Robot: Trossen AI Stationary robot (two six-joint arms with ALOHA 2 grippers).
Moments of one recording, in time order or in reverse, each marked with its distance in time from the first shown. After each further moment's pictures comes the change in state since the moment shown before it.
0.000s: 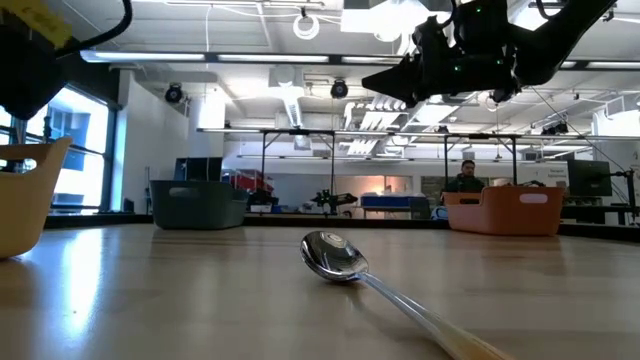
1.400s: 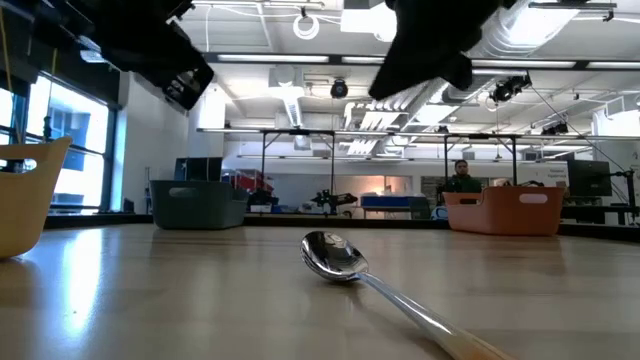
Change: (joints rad) left arm 0.466 -0.388 -0.346 0.828 -0.022 1.528; right arm 0.806 0.239 0.534 -1.134 0.806 0.821
